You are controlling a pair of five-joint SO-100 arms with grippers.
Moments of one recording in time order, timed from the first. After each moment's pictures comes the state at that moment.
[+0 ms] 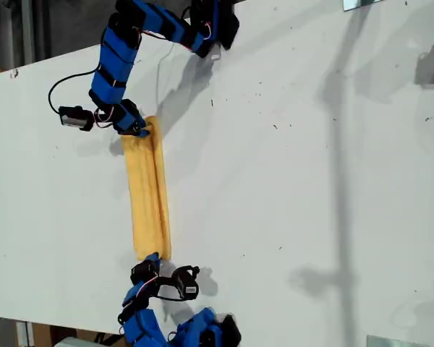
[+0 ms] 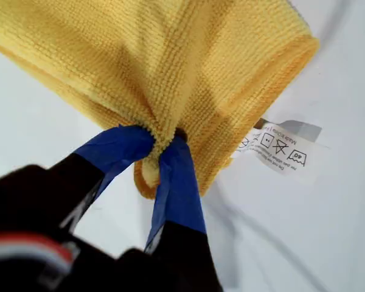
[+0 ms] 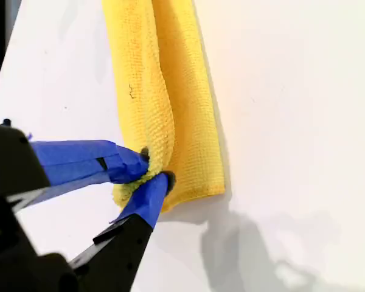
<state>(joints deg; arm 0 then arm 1) -49.1 118.7 136.6 43.8 -57.7 47.1 76.1 94.6 57.1 40.4</state>
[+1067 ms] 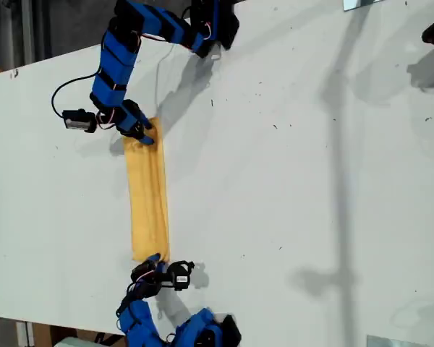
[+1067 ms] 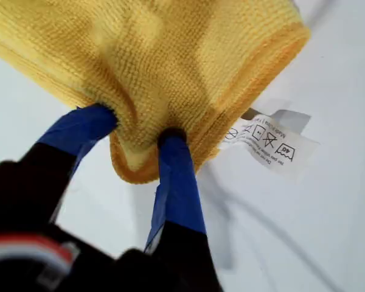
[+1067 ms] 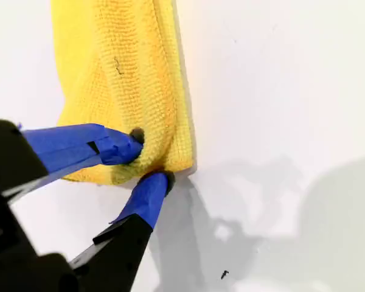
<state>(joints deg) -55.2 104.8 133.9 42.7 -60.4 46.8 73.1 92.3 60.8 40.0</state>
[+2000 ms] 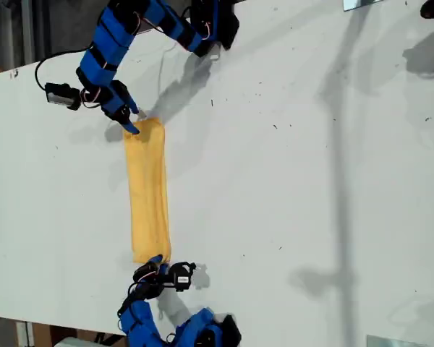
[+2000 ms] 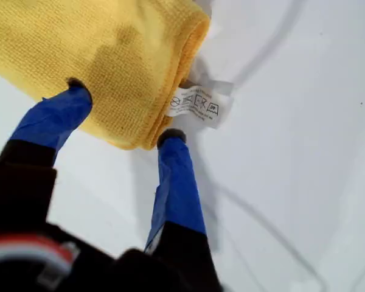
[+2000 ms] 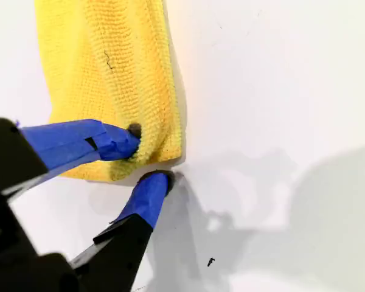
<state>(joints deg) -55.1 105.4 135.2 42.9 -60.8 54.5 85.2 98.1 64.3 38.3</state>
